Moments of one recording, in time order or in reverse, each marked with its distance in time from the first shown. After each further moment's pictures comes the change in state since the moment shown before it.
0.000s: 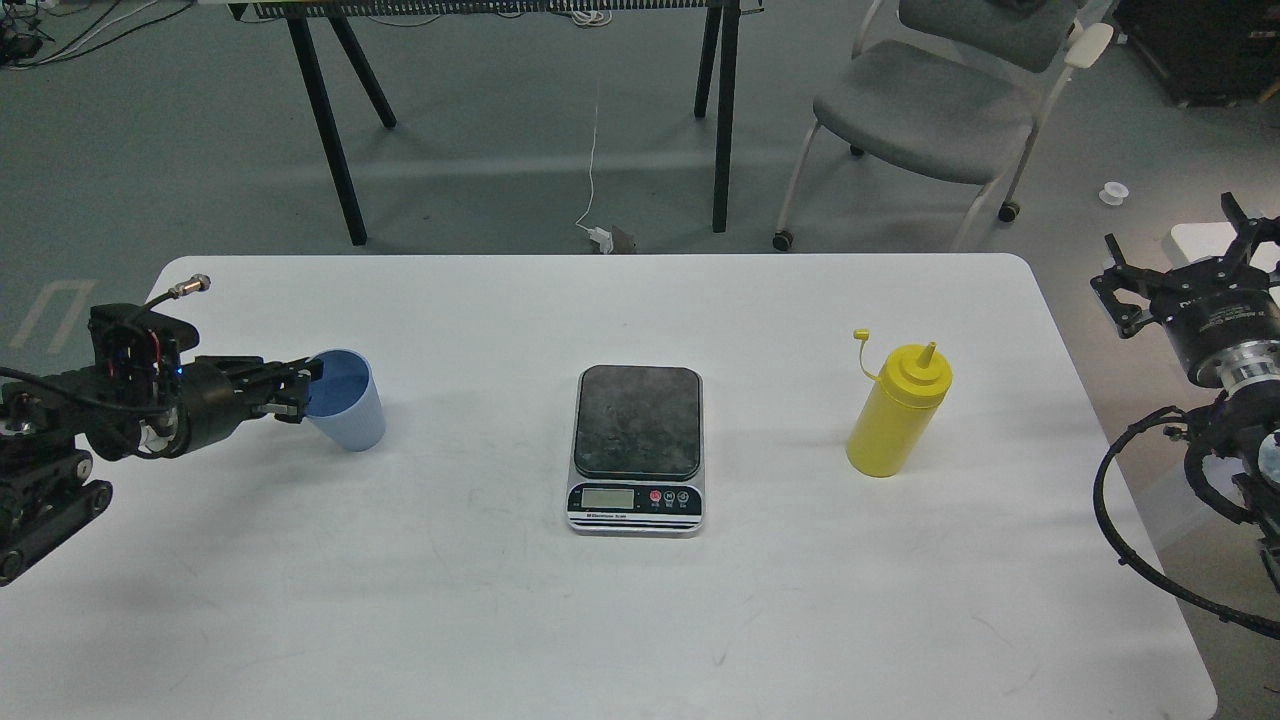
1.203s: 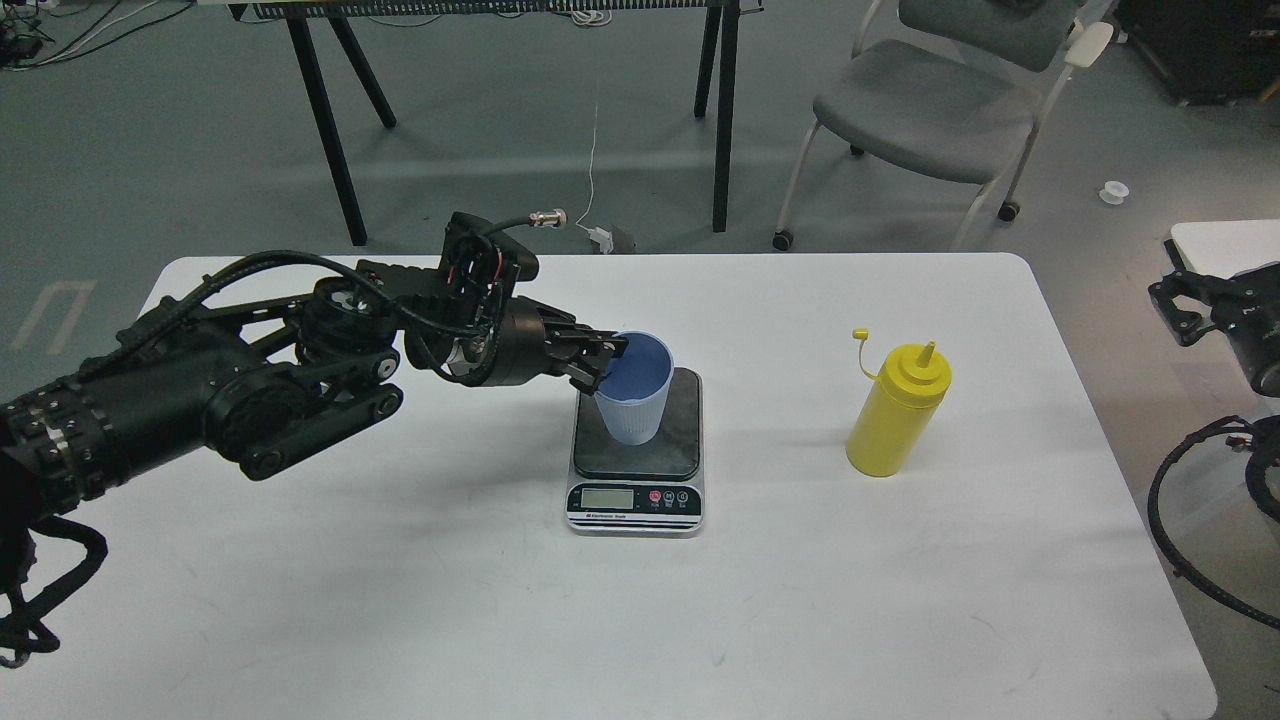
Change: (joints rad) left arm -0.335 -0.374 0.124 -0.243 0.015 -0.310 0.182; right arm -0.035 -0.082 0.010 0.003 0.001 0.000 0.000
